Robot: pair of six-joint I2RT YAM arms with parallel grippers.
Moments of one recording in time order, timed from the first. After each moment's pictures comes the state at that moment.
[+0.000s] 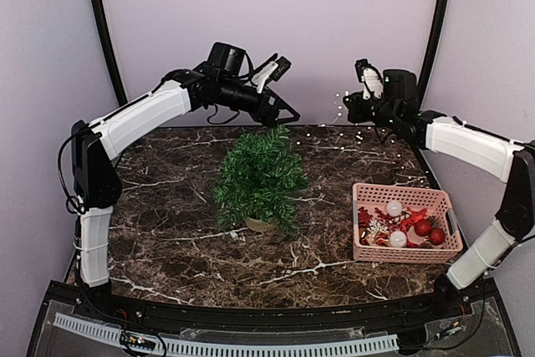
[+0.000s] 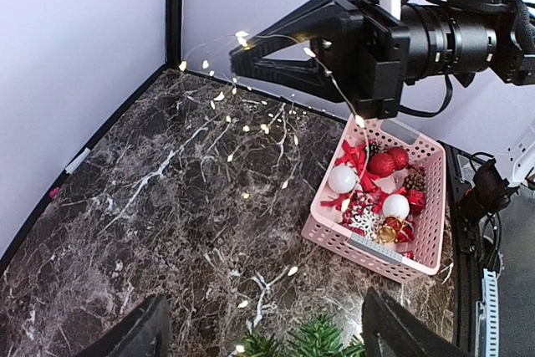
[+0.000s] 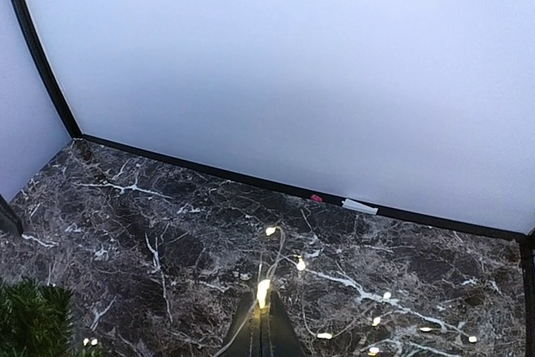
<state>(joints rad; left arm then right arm) -0.67 2.10 2.16 -0.58 0.60 0.13 0.43 1.51 1.22 0.03 -0.03 0.08</state>
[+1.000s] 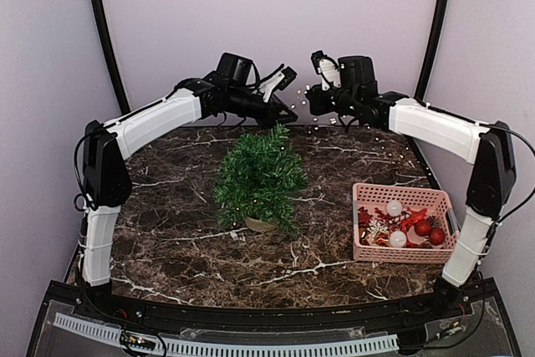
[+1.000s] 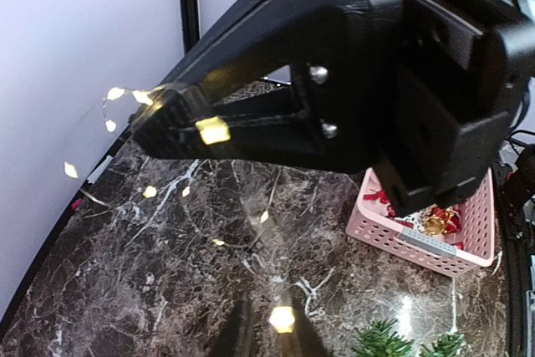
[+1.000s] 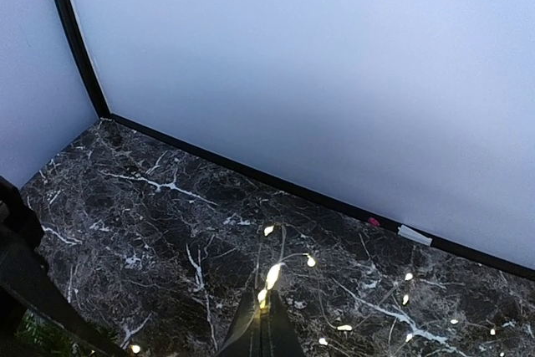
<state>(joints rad) -0.67 2.18 2.16 -0.49 0.55 0.23 0.59 1.78 1.58 -0.11 0.04 0.04</state>
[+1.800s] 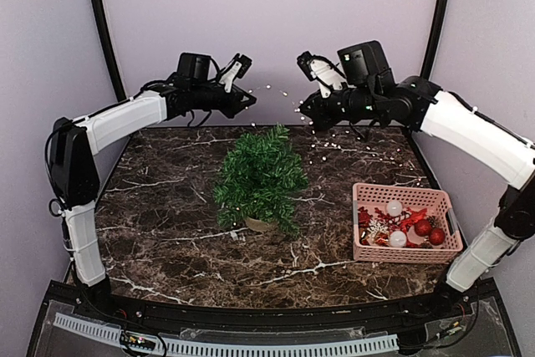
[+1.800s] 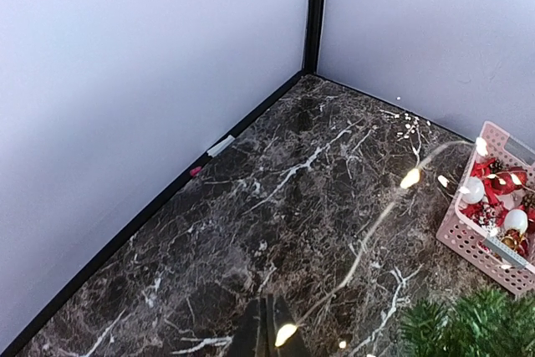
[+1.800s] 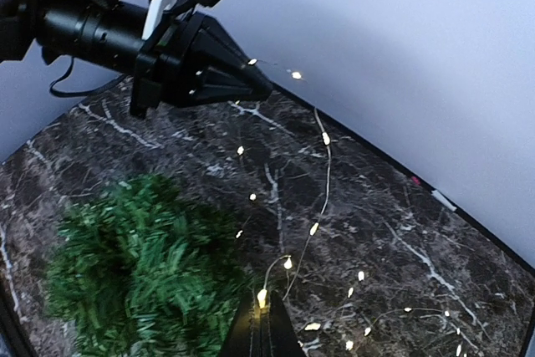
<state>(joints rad) -0.52 2.01 1.88 -0.28 0.40 0.17 0.80 1.55 1.63 -0.55 0.11 -0.02</state>
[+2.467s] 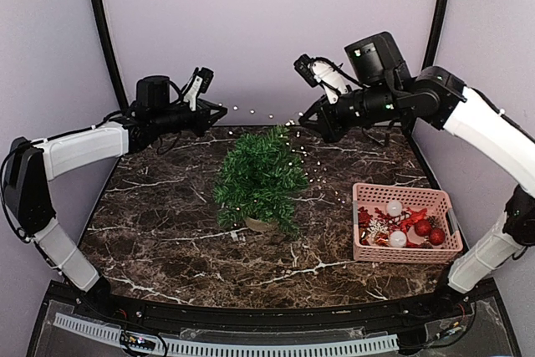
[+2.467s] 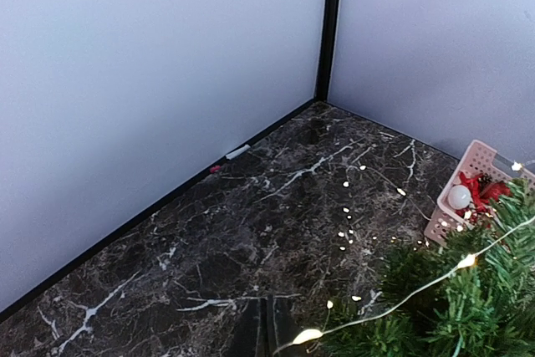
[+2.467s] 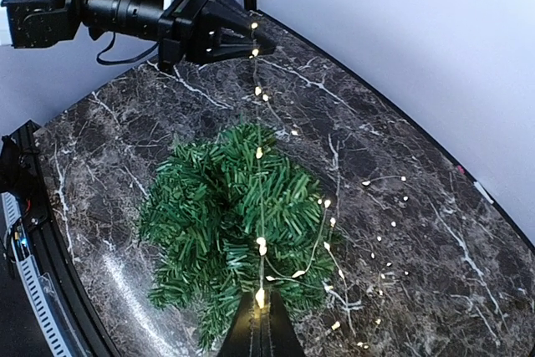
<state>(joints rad) -0.43 1.61 1.27 0.09 0.40 0.08 0.91 1.50 1.72 -0.81 -0.01 -0.01</state>
